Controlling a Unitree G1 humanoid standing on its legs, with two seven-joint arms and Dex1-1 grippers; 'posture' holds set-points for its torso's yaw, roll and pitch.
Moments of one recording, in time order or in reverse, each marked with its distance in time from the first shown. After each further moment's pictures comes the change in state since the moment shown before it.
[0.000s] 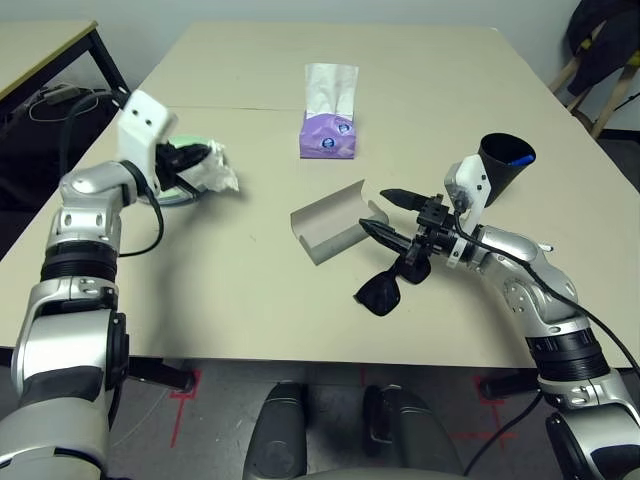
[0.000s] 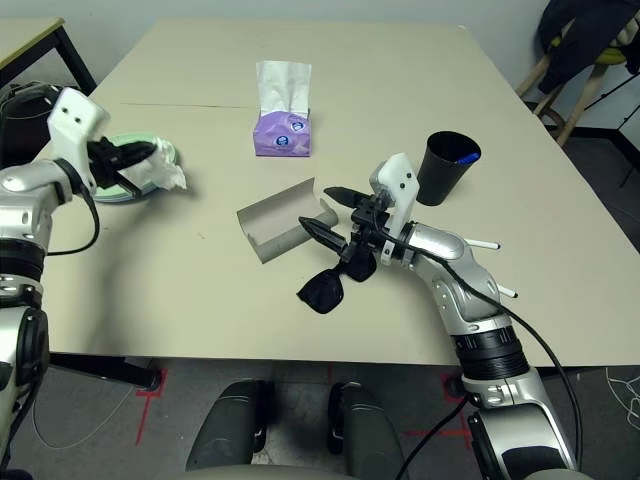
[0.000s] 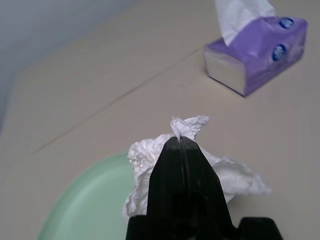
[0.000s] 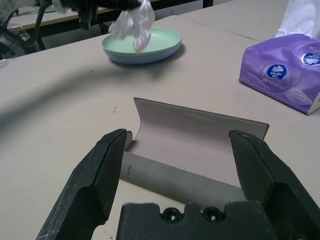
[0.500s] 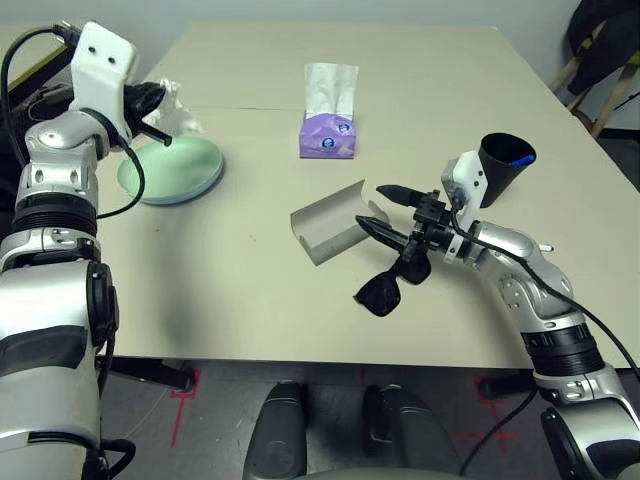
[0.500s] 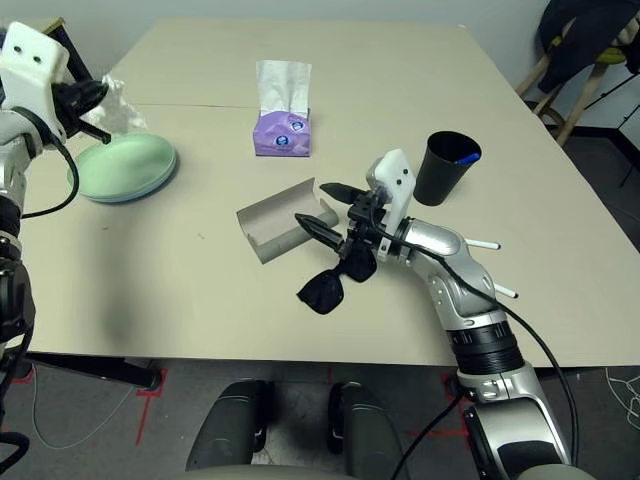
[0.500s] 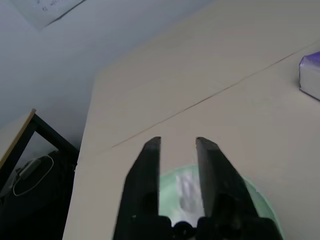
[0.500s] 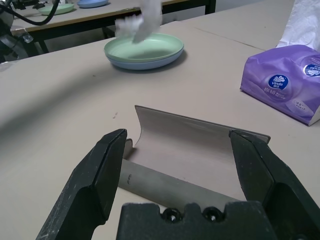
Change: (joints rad) left arm -0.169 0.014 -0.026 0.284 0.110 -0.122 0.221; right arm -0.015 0.012 0.000 0.002 -0.012 -0.007 0.000
